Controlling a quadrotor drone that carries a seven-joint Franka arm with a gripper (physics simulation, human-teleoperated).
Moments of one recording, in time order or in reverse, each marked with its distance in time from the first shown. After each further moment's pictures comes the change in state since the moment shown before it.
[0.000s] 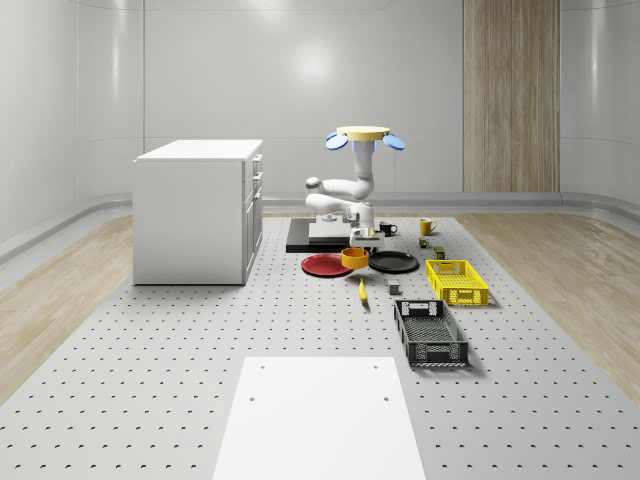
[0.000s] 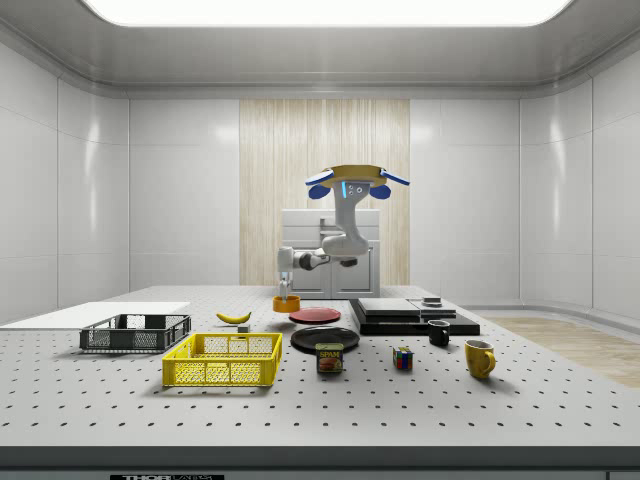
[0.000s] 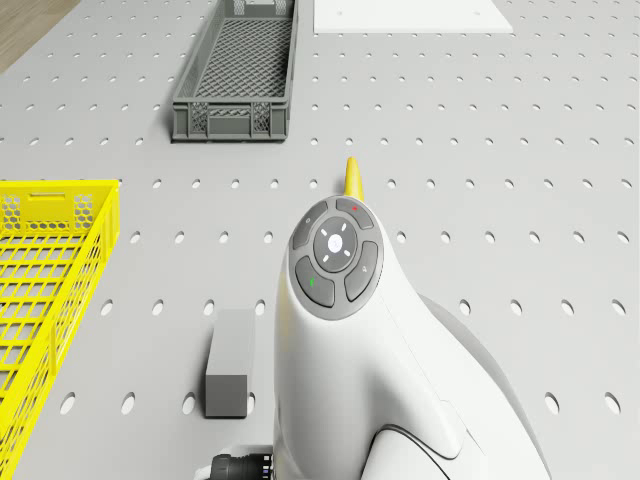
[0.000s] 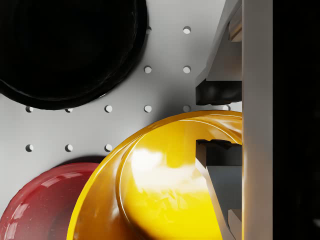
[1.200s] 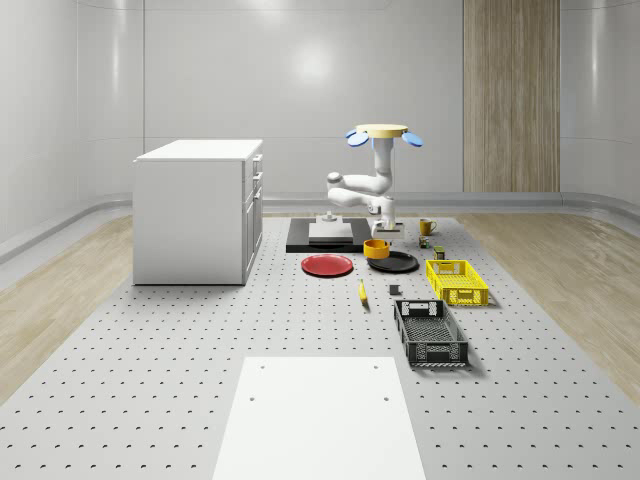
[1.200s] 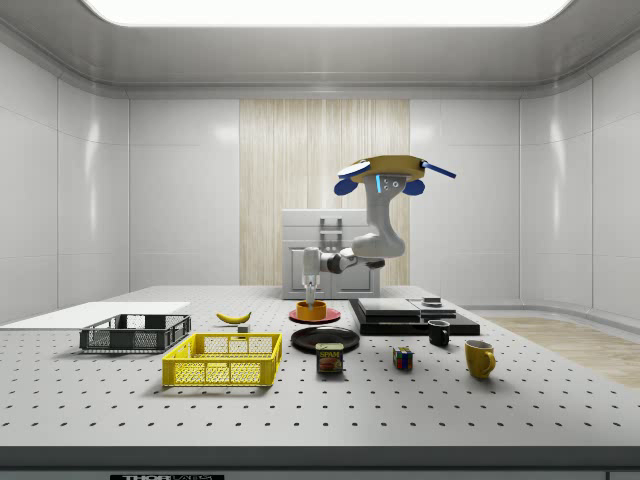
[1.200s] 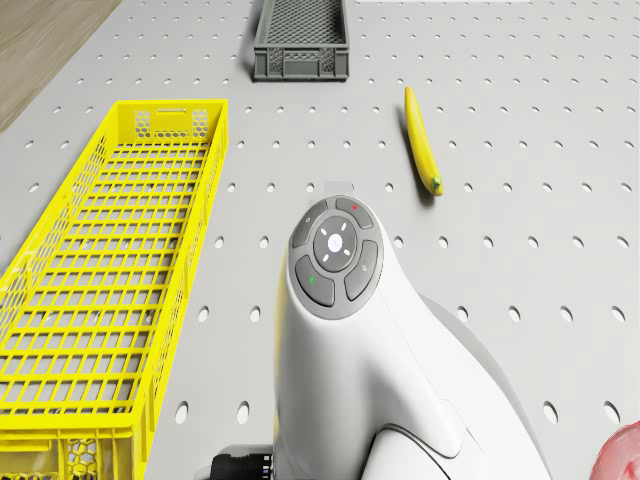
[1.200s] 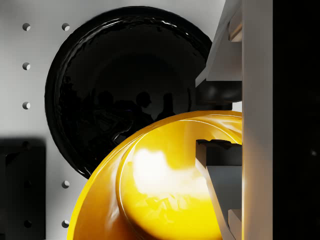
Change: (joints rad) arm -0.003 -0.010 0.001 0.001 0.004 0.009 0.002
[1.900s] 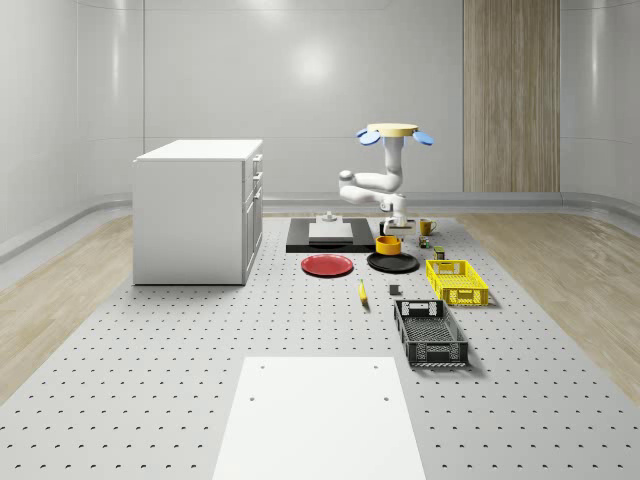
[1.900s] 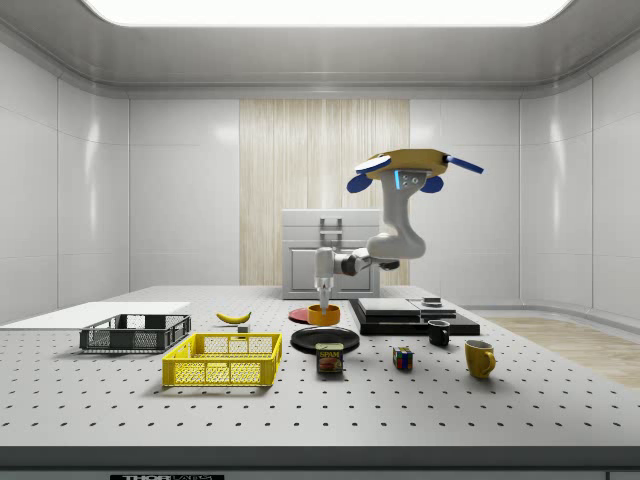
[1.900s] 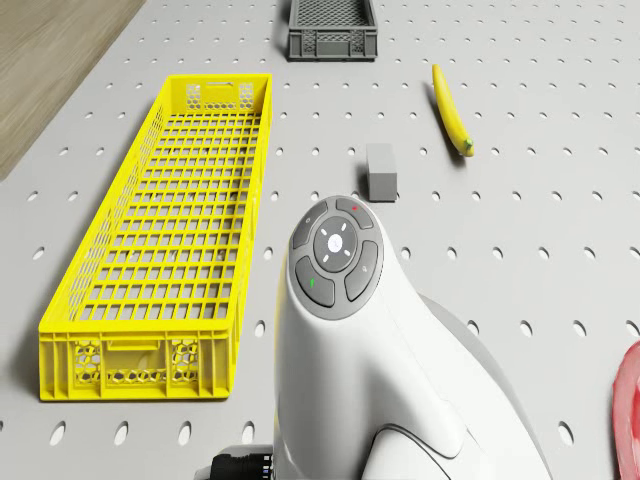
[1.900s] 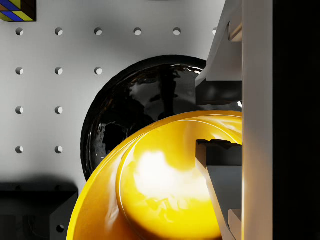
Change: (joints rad) arm -0.001 -0.004 0.000 0.000 0.002 0.004 0.001
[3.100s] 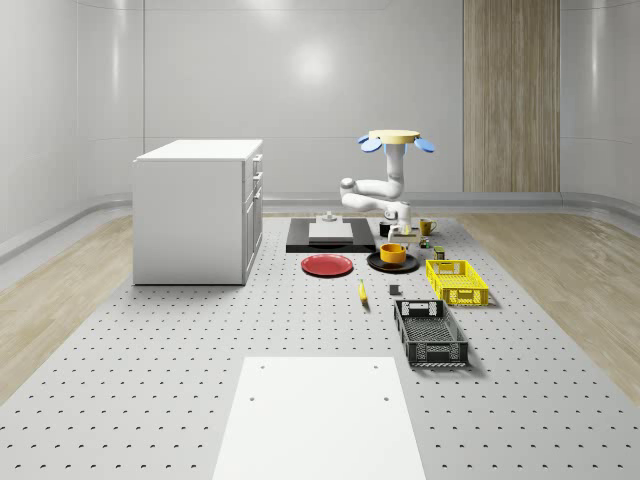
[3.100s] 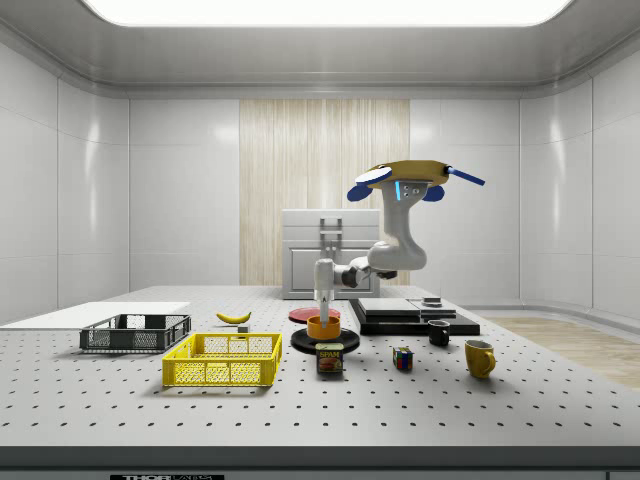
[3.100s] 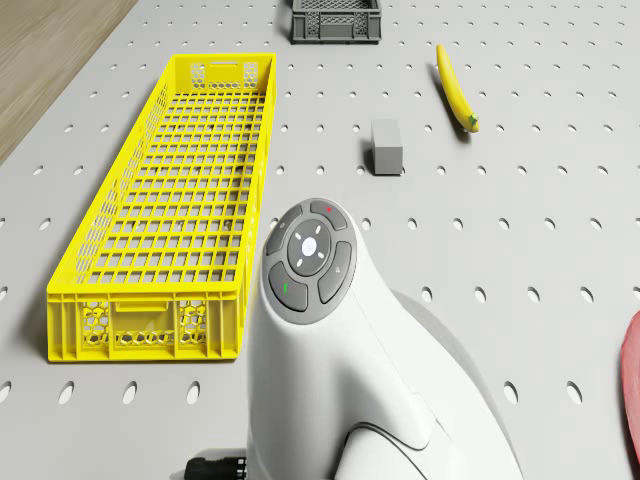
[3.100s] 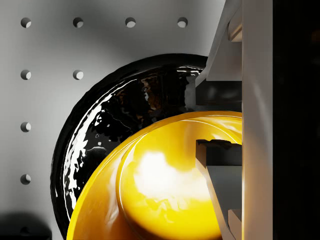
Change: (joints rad) arm -0.060 0.006 -0.010 0.002 -0.012 -0.002 0.059
